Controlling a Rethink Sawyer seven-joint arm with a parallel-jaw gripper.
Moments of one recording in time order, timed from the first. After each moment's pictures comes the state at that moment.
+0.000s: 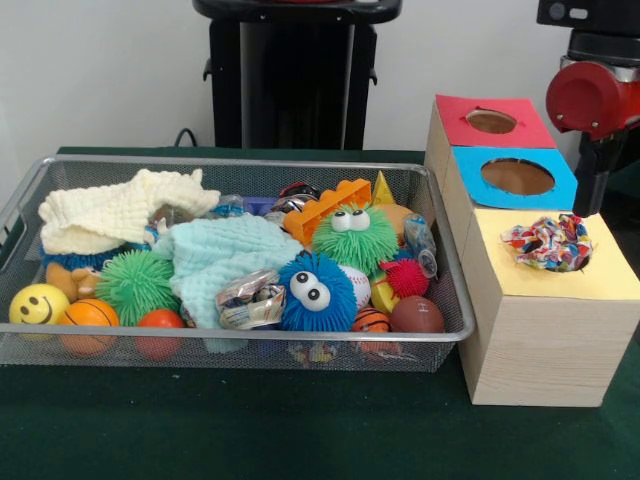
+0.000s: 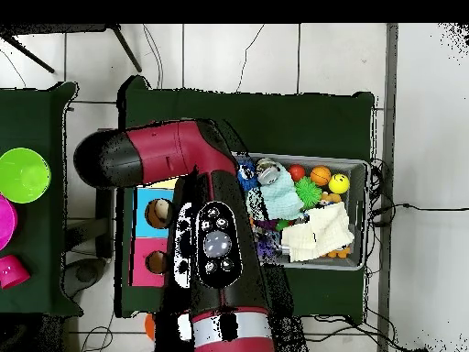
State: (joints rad) arm -0.01 -0.64 0.12 1.28 -0.21 0.71 1.21
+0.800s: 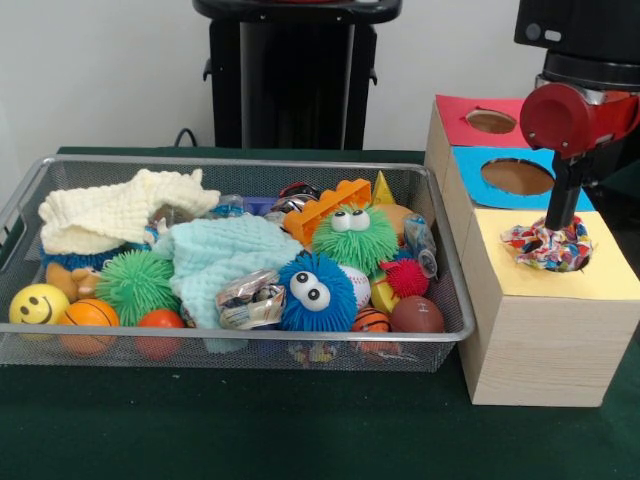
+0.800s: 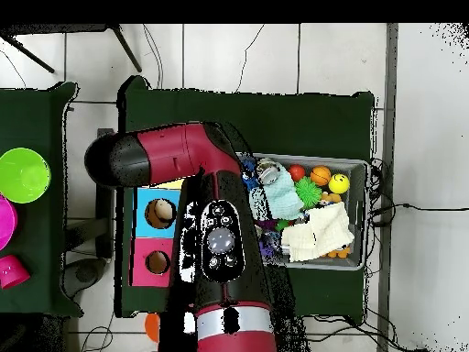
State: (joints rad) arm -0.01 -0.61 0.10 1.28 -0.21 0.70 1.21
